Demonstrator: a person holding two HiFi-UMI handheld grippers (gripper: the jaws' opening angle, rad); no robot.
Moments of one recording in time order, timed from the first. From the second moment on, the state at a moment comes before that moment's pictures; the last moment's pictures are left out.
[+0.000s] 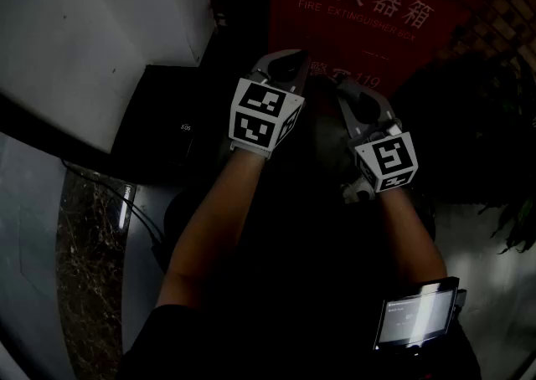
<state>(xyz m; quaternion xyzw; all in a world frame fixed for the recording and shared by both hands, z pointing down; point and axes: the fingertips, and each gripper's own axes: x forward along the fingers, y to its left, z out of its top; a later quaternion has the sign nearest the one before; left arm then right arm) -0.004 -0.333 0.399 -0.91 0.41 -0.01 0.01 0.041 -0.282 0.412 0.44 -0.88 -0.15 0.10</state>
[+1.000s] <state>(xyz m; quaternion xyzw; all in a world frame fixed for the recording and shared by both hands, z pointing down) -0.101 -0.388 0.224 -0.88 0.47 0.06 0.08 -0.062 -0.367 0.202 0.45 -0.79 -0.39 0.13</state>
